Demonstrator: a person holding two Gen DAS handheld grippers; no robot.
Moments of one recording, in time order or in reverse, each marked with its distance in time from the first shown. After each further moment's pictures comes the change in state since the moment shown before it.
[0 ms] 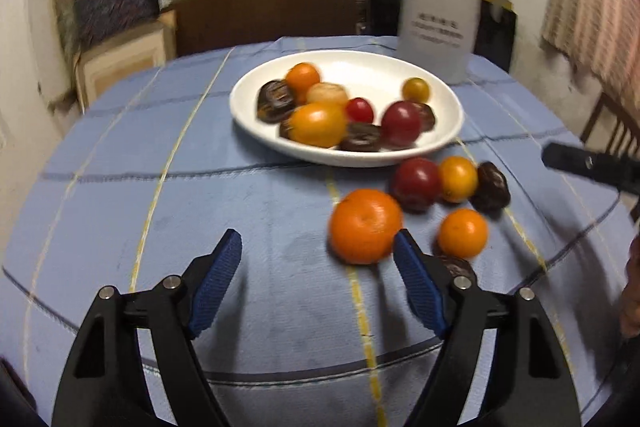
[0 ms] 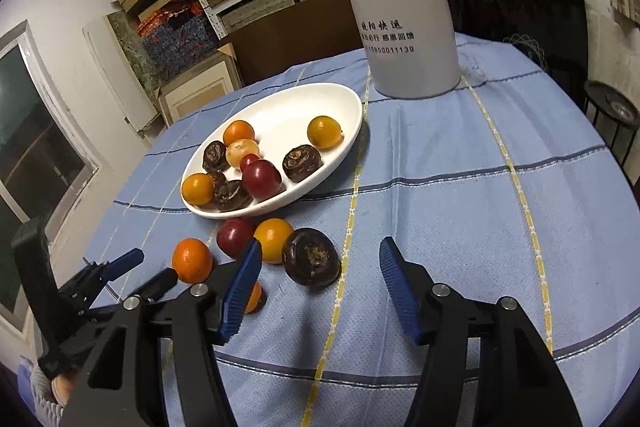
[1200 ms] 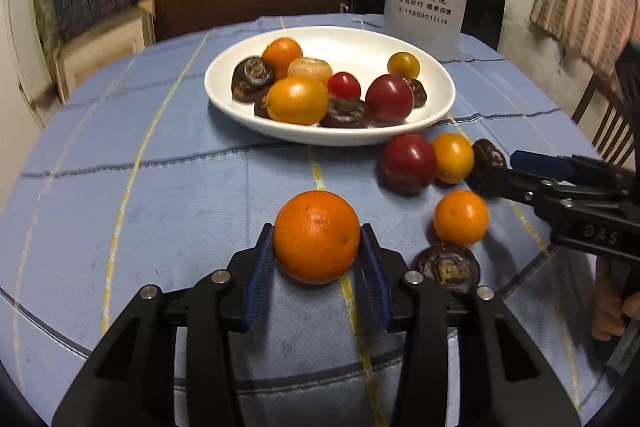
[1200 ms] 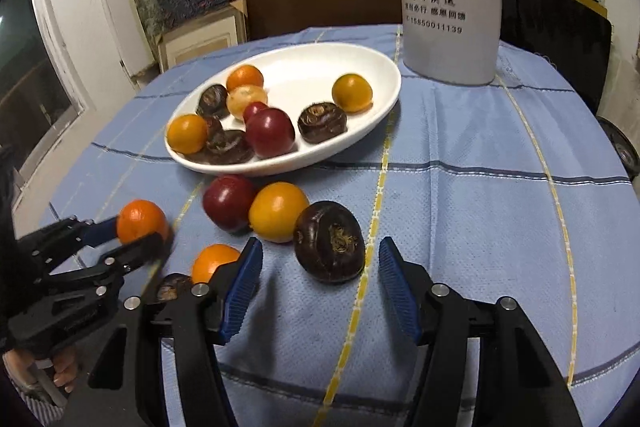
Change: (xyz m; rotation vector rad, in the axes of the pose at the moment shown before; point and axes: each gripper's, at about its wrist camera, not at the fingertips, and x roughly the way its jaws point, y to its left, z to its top) left arm 0.020 -0.003 0.000 0.014 0.075 -0.065; right arm 0.052 0.028 -0.011 -0.165 0.110 -0.069
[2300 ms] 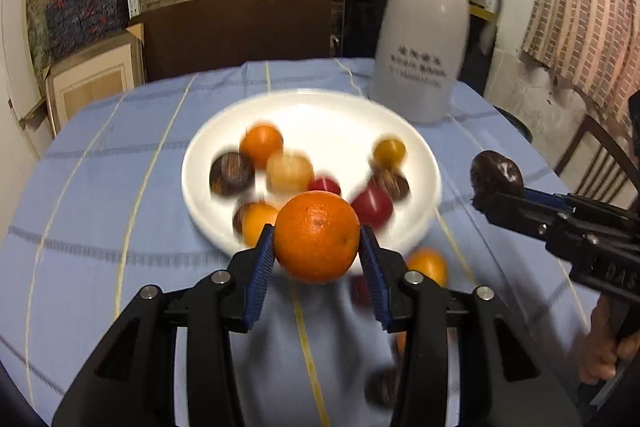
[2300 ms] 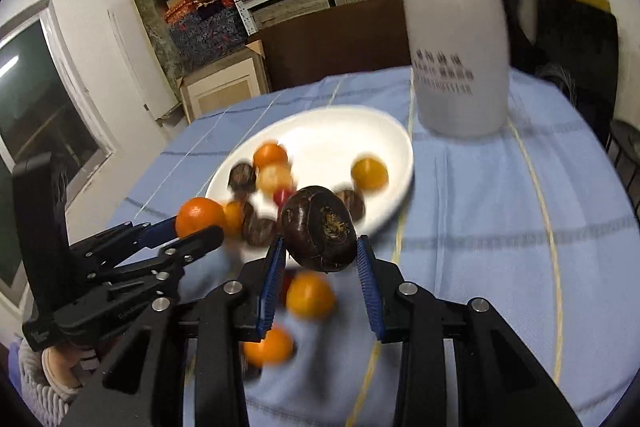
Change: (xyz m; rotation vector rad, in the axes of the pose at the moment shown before) left arm 0.004 -0.002 0.089 -0.036 -0.083 -0.047; right arm -0.031 -0.007 0.064 0.055 -0.112 0.116
